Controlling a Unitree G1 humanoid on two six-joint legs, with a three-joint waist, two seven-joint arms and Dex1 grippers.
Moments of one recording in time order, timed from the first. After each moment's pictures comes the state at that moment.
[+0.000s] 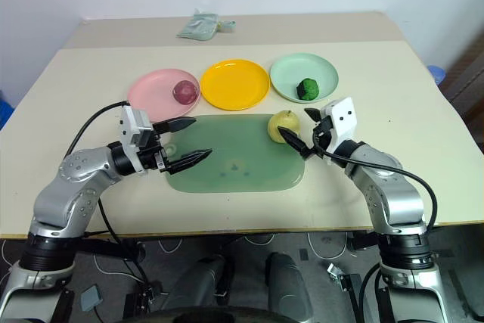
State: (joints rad) left arm -0.27 0.55 0.03 -0.31 -0.51 0.39 -0.87; right arm -0.29 -0.50 -0.08 -0.15 0.43 0.47 0.62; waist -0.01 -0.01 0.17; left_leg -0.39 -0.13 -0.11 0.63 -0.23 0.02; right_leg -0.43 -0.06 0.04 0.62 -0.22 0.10
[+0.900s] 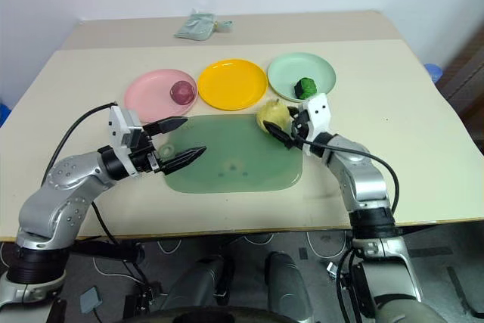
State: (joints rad) left arm -0.19 0.57 0.09 -0.37 -0.56 0.42 -0.80; right arm -0.58 -0.37 -0.02 0.22 0.33 0.30 0.64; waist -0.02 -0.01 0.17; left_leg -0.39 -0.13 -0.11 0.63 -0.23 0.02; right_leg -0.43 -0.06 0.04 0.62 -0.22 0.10
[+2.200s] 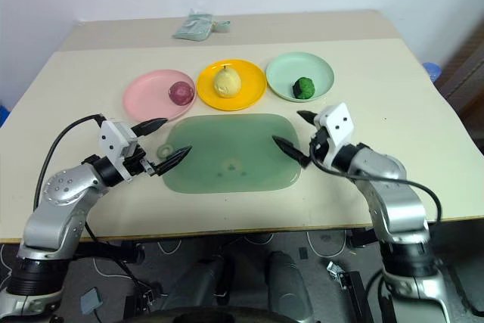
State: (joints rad) left arm -0.11 0.57 0.09 -0.29 -0.35 0.22 -0.72; right arm -0.13 -0.55 -0.14 -0.42 0.40 0.53 0.66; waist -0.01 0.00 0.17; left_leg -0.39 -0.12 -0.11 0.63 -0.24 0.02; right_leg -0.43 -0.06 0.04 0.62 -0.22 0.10
